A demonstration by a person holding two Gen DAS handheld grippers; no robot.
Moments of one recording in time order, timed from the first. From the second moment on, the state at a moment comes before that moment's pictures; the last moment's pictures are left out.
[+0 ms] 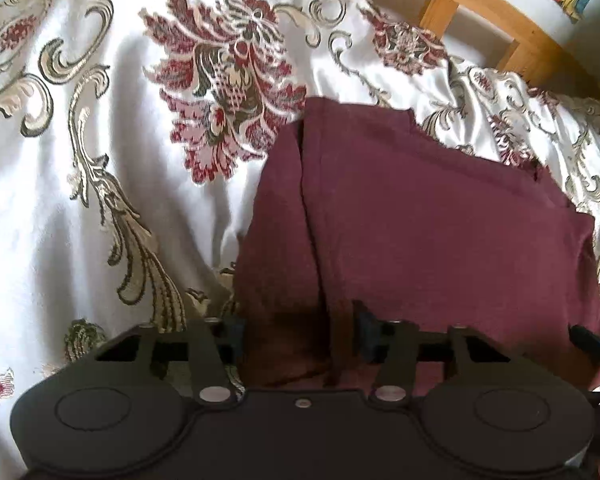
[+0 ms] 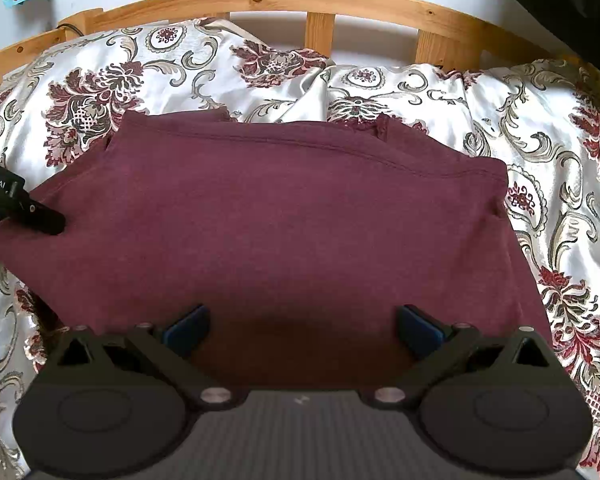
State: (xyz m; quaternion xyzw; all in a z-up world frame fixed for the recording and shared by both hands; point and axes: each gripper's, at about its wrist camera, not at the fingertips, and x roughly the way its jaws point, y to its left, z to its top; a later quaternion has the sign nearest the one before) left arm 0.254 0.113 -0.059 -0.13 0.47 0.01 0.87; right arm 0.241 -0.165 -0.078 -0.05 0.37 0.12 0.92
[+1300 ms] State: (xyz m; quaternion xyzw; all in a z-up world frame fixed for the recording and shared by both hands) left arm 0.246 -0.022 0.042 -0.03 0.37 -0.06 0.93; right arm 0.241 -0.311 -0.021 0.22 0.33 0.07 0.92
